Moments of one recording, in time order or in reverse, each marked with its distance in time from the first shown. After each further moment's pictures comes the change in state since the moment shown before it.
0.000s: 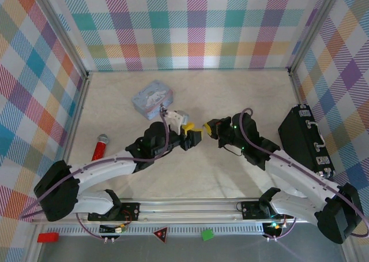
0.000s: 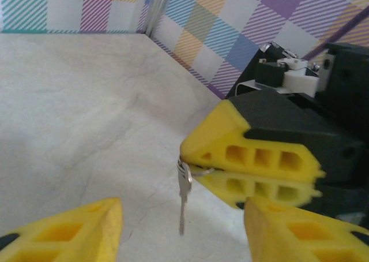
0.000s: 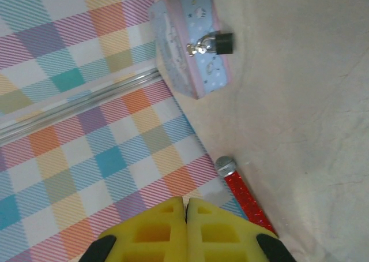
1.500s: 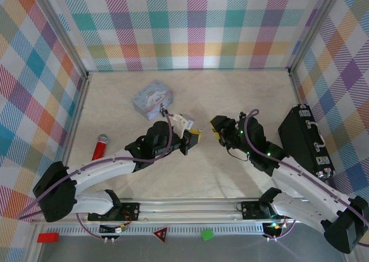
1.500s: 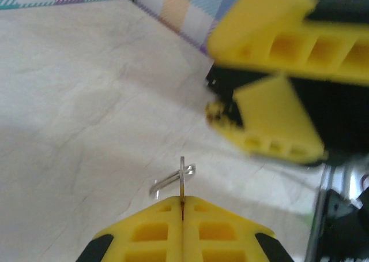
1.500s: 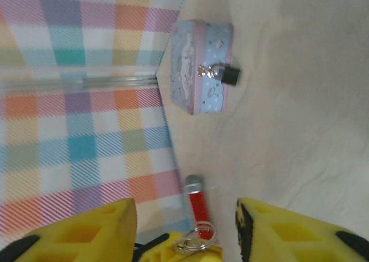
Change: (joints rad) left arm -0.017 -0.045 0.046 -0.227 0.059 0.131; right arm 0.024 -0.120 0.011 -0.103 0.100 -0.439
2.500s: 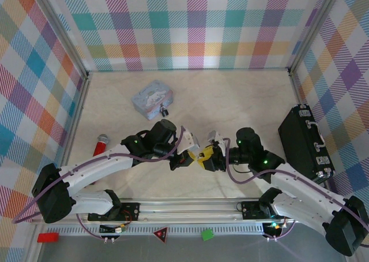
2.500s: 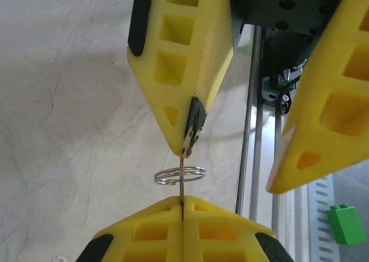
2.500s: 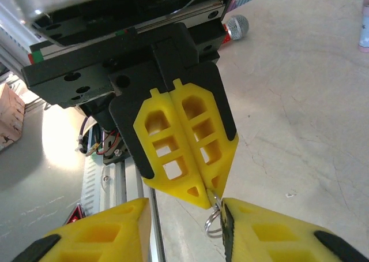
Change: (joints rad) left arm 0.011 0.005 0.145 -0.579 0.342 0.434; right arm 0.000 -0.026 -0.202 0.087 -0.713 -1.277
